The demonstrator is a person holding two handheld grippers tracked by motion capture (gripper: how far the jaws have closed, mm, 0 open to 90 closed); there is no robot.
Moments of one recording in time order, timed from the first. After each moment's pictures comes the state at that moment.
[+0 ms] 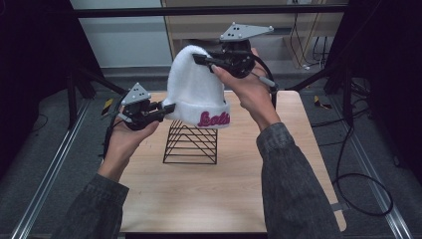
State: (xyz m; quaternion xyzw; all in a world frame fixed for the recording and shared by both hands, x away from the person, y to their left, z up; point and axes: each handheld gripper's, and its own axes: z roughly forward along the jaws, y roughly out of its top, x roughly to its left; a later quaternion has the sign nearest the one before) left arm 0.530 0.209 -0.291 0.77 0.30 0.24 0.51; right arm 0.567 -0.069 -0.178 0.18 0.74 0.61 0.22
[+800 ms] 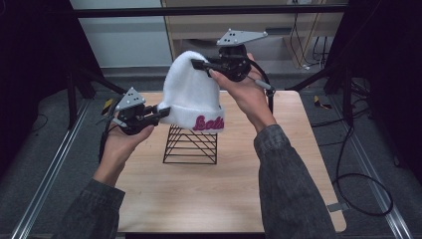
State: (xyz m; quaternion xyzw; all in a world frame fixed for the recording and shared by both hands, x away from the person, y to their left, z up) left arm 0.525 0.223 -0.300 0.77 0.31 0.24 0.50; right arm 0.574 -0.062 -0.193 0.19 0.75 0.60 0.20
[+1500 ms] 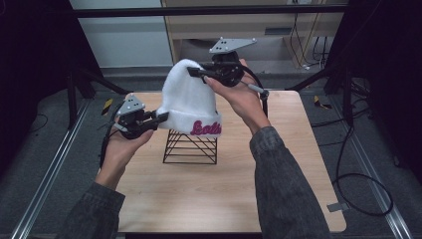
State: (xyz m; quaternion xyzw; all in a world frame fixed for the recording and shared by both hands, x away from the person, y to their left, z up) left arm 0.529 0.227 -0.324 0.77 0.33 0.24 0.49; right arm 0.583 -0.051 -0.212 0.19 0.77 0.58 0.19
